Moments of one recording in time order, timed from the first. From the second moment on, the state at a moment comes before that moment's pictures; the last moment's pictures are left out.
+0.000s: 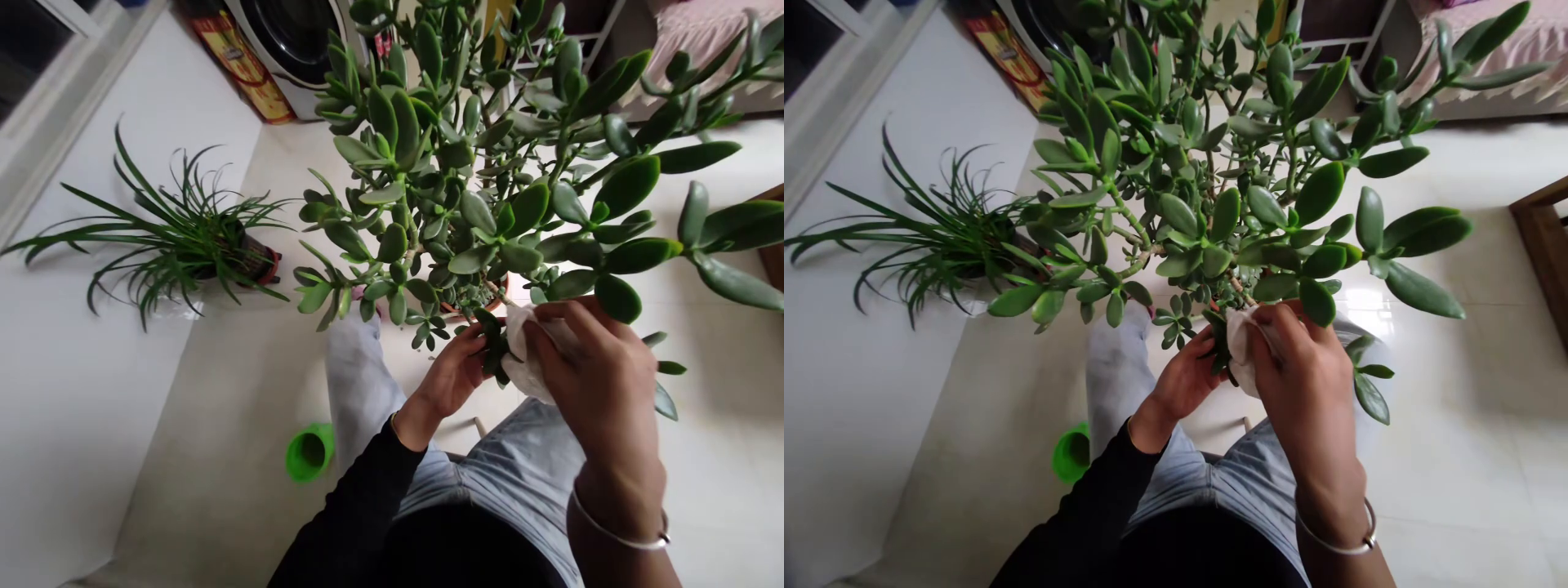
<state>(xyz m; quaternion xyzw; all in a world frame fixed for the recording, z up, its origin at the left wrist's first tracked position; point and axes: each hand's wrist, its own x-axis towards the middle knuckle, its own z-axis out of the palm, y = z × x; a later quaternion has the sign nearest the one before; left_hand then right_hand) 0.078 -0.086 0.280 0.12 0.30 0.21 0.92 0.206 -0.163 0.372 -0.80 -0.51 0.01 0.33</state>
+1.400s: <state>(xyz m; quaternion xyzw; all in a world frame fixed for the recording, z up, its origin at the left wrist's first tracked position) 0.077 -0.087 0.288 0.11 0.29 0.20 0.93 0.194 -0.184 0.346 -0.76 -0.56 0.01 0.34</state>
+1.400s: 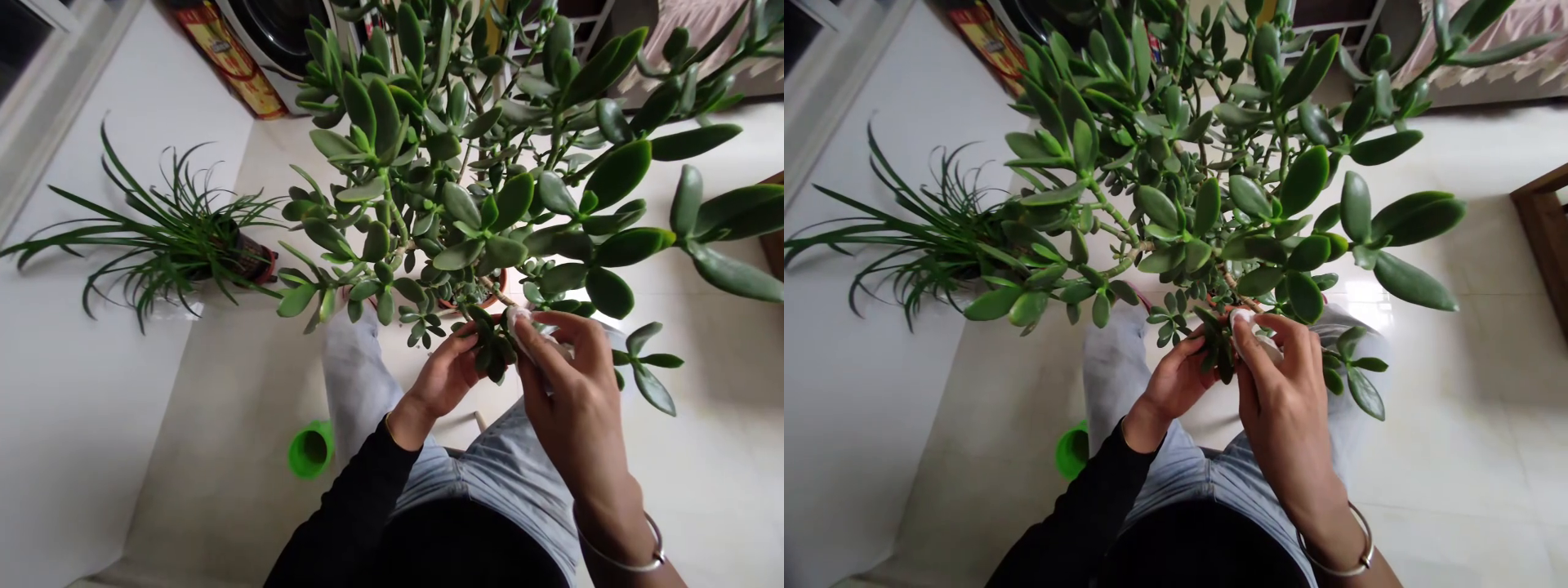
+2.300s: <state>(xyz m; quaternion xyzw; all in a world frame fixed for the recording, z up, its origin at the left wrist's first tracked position) 0.081 -0.088 0.290 0.13 0.28 0.21 0.93 0.199 -0.184 0.362 -0.77 -0.59 0.01 0.26</state>
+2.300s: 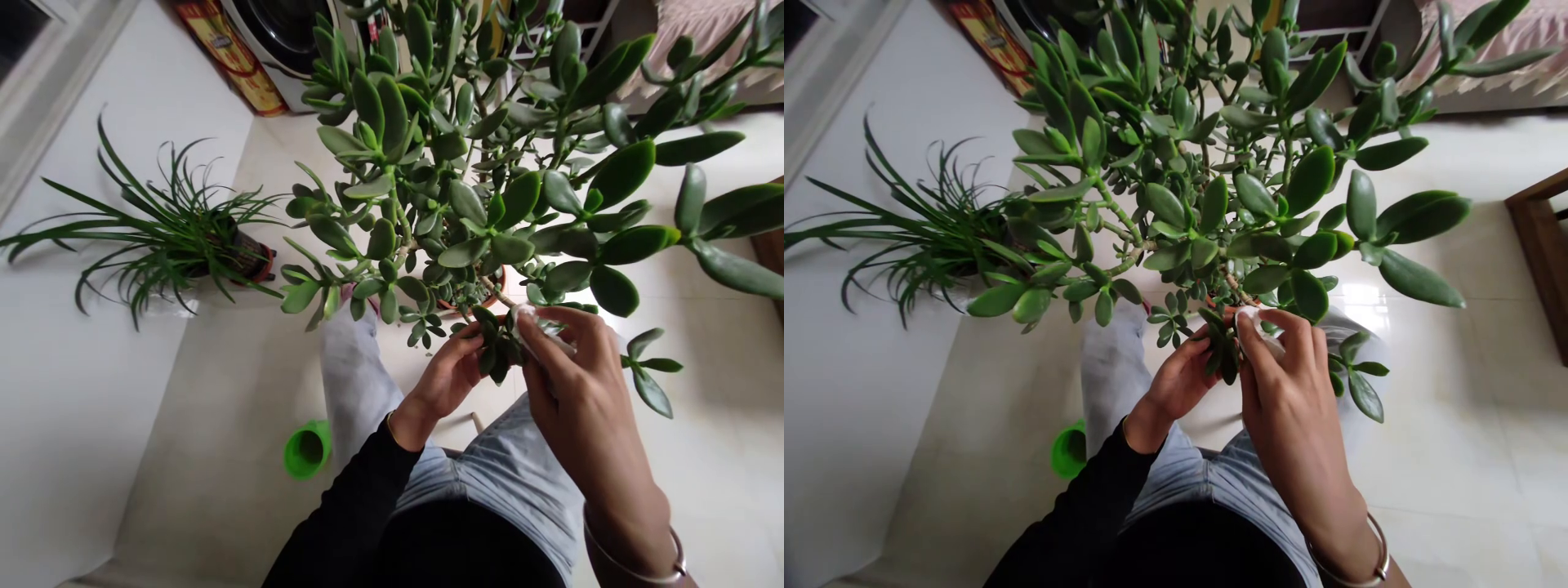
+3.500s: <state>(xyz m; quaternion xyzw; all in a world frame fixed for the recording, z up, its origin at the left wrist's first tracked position) 0.084 -0.099 0.287 0.24 0.25 0.24 0.91 0.197 -0.173 0.411 -0.74 -0.65 0.06 0.18</state>
